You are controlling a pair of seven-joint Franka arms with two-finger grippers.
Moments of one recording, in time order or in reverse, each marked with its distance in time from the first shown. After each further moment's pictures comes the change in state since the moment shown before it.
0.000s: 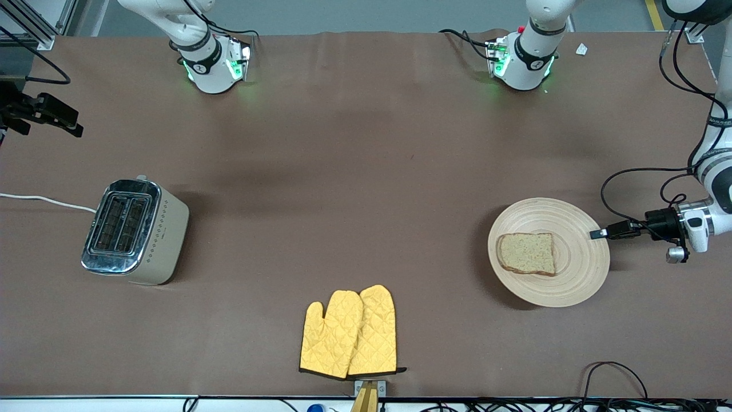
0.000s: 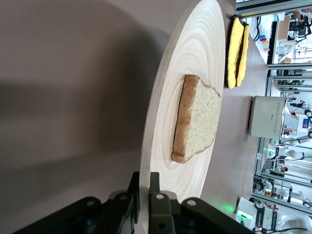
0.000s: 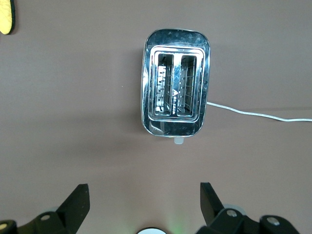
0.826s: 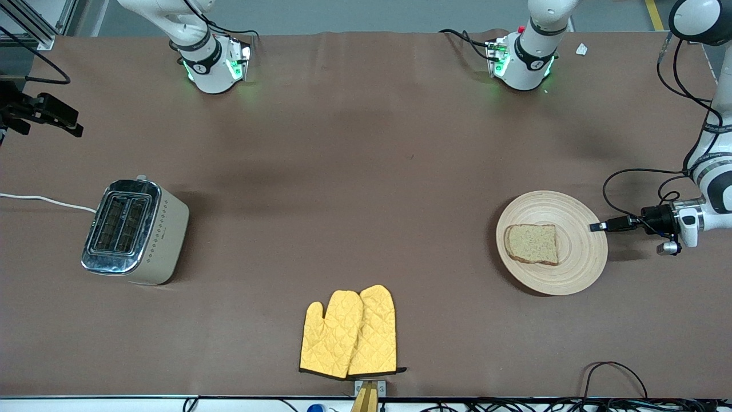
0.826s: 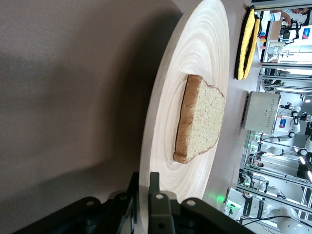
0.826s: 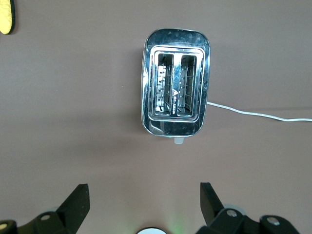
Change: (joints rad) left arm 0.068 0.132 0.001 0.065 0.048 -0.059 0.019; right arm 0.000 0.000 0.000 0.000 0.000 -0.001 0.000
